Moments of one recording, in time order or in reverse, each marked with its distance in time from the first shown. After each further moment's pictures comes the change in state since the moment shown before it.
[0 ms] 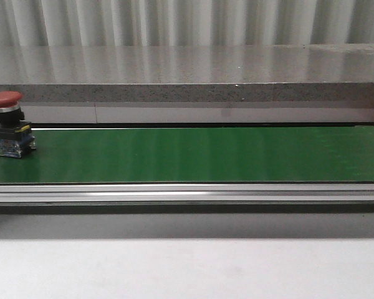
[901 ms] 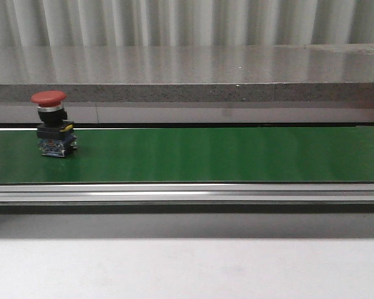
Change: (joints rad) left arm 0.000 -0.143 -0.055 0.000 0.176 0.000; right arm 0.000 0.000 0.000 0.000 0.000 0.000
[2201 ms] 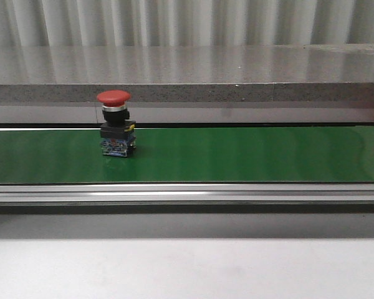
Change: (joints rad) left arm -0.270 -0.272 0.334 0.006 0.031 0.000; right arm 0.000 0.000 0.000 0.000 0.000 0.000
